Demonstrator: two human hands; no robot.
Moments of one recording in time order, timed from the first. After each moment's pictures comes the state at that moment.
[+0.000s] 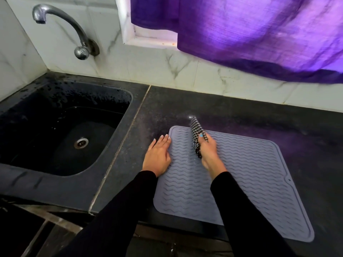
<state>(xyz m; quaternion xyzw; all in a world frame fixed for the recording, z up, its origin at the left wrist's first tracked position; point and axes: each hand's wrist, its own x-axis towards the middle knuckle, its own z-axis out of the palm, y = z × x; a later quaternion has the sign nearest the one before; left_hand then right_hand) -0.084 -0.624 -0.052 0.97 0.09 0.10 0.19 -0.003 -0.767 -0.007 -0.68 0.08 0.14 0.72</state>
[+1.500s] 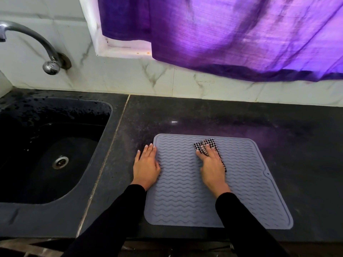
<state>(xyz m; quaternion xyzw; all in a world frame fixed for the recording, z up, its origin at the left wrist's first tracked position) -0.080 -0.631 -0.042 0.98 0.11 0.08 0.18 -0.028 -0.844 -0.019 -0.98 -0.12 -0.02 0.13</state>
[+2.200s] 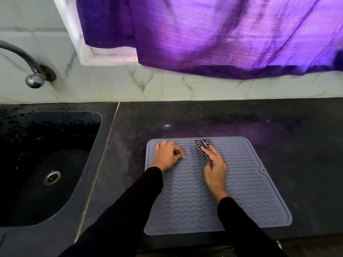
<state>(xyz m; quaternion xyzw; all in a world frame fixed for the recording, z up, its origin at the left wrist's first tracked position) -0.005 -0.682 -0.010 0.97 -0.03 0.02 0.26 -0.031 -0.852 -0.027 -0.88 -0.01 -0.20 0.43</state>
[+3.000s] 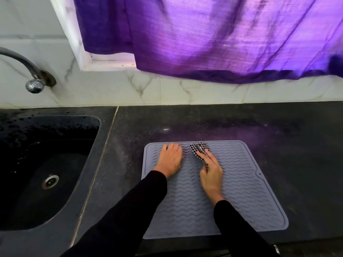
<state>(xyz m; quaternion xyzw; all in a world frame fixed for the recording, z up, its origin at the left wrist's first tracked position) -0.001 -0.701 -0.015 0.99 -0.09 0.05 0.05 -0.030 -0.853 -0.031 -0.89 -0.01 -0.19 0.42</state>
